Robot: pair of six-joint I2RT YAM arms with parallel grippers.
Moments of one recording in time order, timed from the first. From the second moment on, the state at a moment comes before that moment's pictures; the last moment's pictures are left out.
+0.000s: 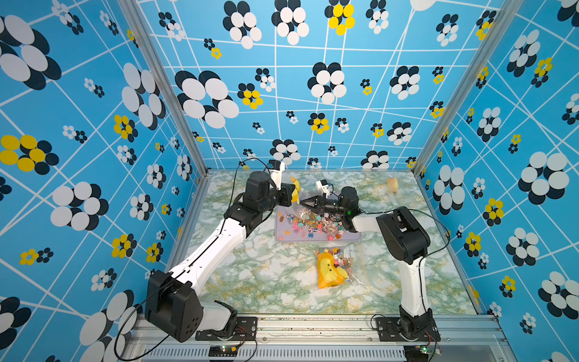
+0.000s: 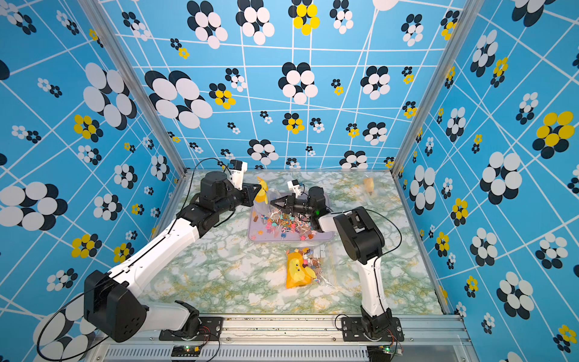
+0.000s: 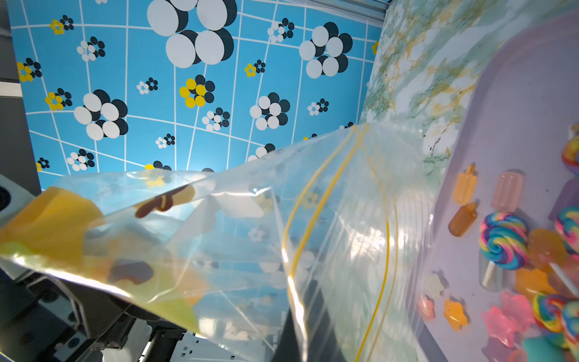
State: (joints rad) left arm -0.44 1.37 1.19 -0.16 0.23 -0.32; right arm 0.44 2.17 1.21 0.99 -0.95 1.34
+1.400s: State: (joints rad) left arm -0.34 1.21 1.07 -0.14 0.12 -0.38; right arm -0.07 1.55 1.13 0.08 -0.46 0.84
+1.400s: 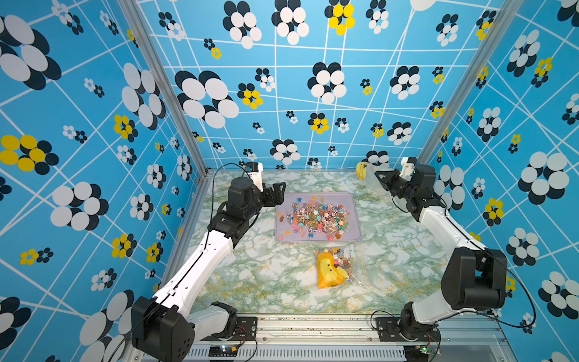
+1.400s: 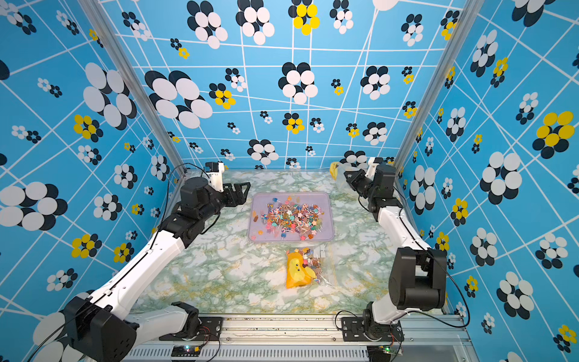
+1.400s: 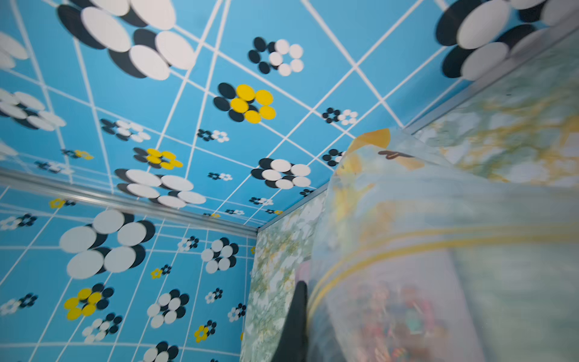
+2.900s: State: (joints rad) left arm -0.34 1.21 1.02 -0.08 0.17 -0.43; right arm -0.06 1.57 1.10 -0.21 -0.13 0.68
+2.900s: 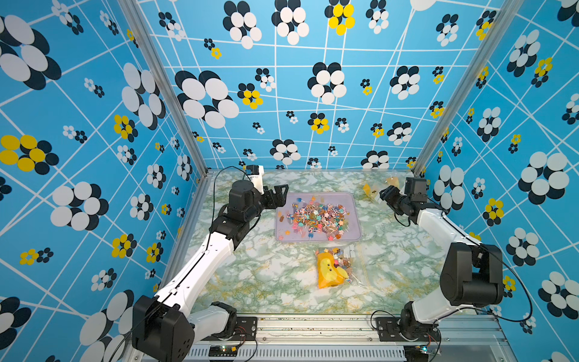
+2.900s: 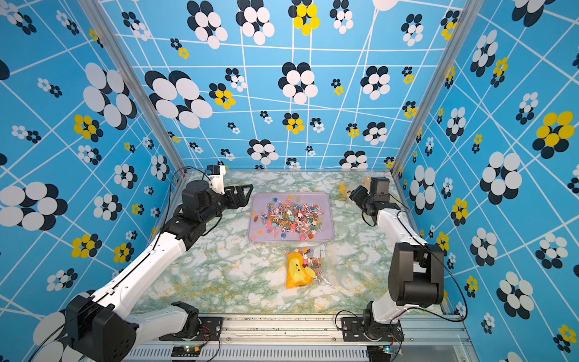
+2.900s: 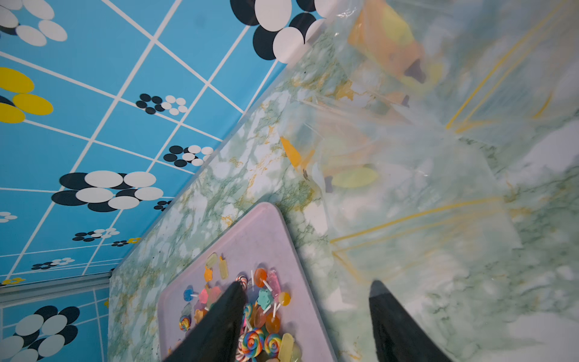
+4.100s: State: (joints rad) left arm -0.58 1.25 0.77 0.01 0.21 -0.54; right arm 0.16 1.37 0.94 -0.13 -0.31 0.61
